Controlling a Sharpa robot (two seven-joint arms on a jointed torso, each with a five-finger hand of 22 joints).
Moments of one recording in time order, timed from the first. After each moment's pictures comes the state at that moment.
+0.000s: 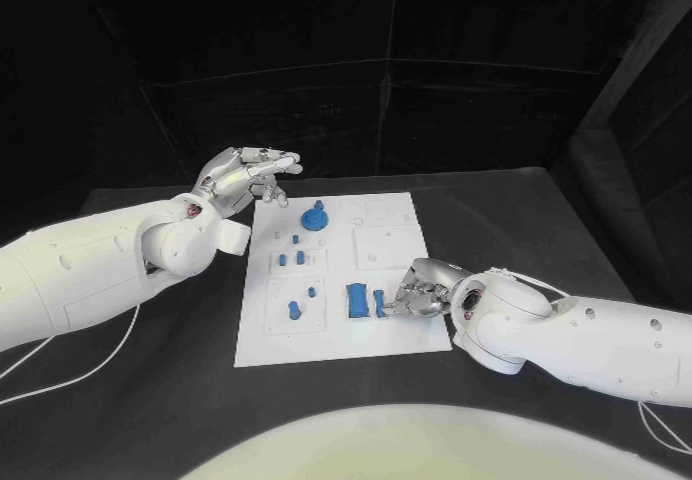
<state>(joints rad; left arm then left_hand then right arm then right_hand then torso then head) 1.20 -0.76 -0.14 1.28 0.00 -0.02 0.50 1.22 -0.04 0.37 -0.06 0.09 1.01 0.18 0.14 0.07 1.07 0.11 0.19 0.07 1.25 0.02 1.11 0.42 0.16 1.32 0.11 0.58 0.44 0.92 -0.87 -0.05 1.77 -1.39 -0.35 -0.57 1.25 -0.05 -0.05 0.24 0.23 1.17 0.07 0.14 0.28 1.43 -0.01 1.06 1.24 1.46 -0.07 1.52 1.31 0.10 1.40 0.03 1.34 1.18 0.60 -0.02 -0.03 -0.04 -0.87</state>
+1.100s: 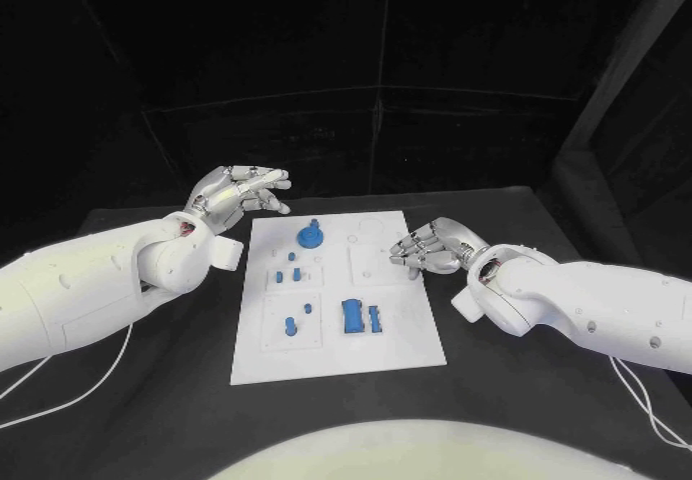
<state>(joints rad) 1.18 -0.74 -0.14 1.22 0.00 -0.02 0.51 1.16 -0.04 0.23 -0.01 0.10 0.99 0.20 0.15 0.07 1.03 0.14 0.22 0.07 1.02 0.07 0.76 0.23 0.16 1.10 0.16 0.36 0.31 1.02 -0.90 -0.05 1.59 -0.74 -0.47 0.01 1.52 0.02 -0.07 0.19 0.23 0.98 0.18 0.07 0.22 1.05 0.11 0.17 0.49 1.14 0.05 0.41 0.53 0.17 0.97 0.14 0.52 0.37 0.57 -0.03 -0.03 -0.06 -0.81</state>
